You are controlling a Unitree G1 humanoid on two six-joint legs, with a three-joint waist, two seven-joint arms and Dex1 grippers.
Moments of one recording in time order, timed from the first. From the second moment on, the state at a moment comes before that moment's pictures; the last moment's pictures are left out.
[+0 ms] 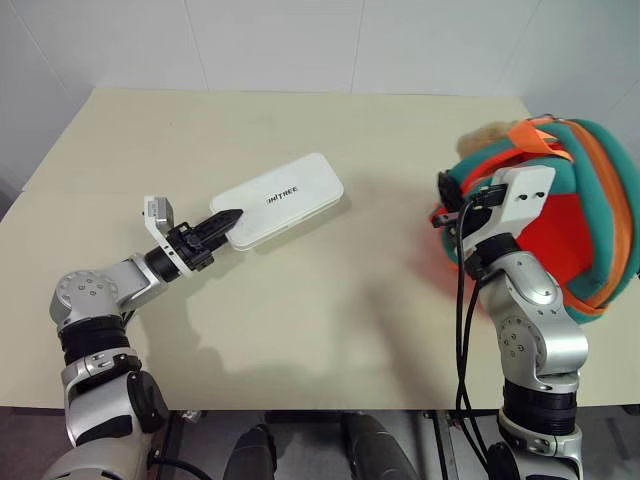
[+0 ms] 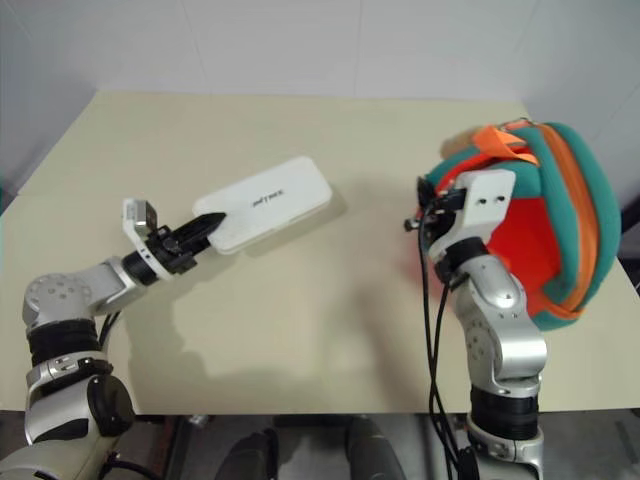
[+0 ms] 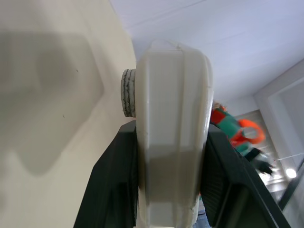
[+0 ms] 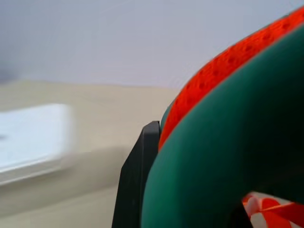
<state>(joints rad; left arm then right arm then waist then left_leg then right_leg) -0.74 0.50 0.57 0.53 -0.91 1.27 -0.64 -0.42 -0.29 -0.16 -0.50 0.49 0.62 0.23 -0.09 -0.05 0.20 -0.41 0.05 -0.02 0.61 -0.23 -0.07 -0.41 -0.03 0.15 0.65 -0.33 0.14</state>
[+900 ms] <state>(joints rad) -0.73 0.78 0.41 0.55 -0.81 1.05 -1.07 -0.48 -0.89 -0.13 -0.59 1.05 0.75 1.17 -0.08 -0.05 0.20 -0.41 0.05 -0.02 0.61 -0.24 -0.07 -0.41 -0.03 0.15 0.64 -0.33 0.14</state>
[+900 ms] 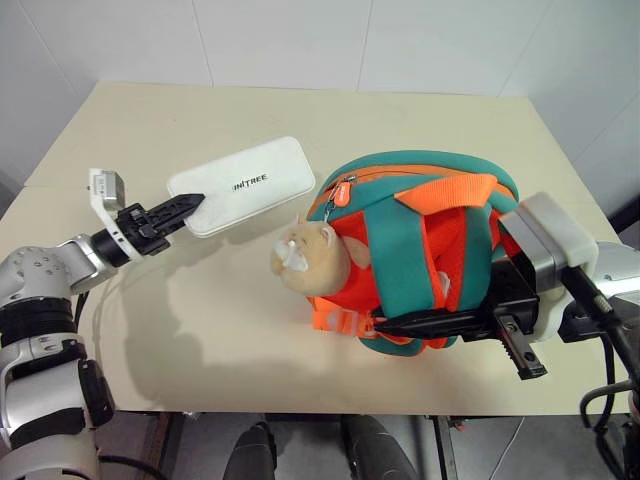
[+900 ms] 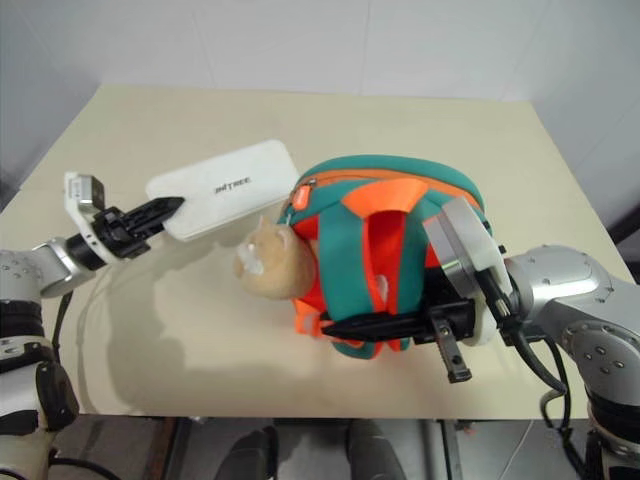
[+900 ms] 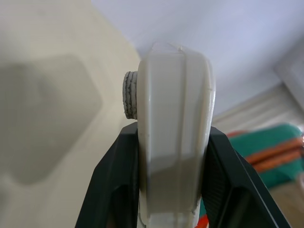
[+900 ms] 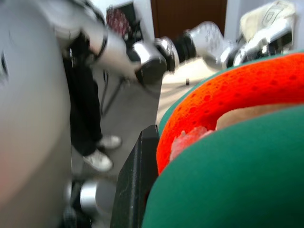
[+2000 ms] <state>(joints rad) -0.72 0.96 0.19 0.31 -0.66 0.63 -1.50 -0.44 -0.82 -0.06 -0.44 0.86 0.61 1.24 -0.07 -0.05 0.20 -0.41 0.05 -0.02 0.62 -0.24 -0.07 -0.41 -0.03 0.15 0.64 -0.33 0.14</state>
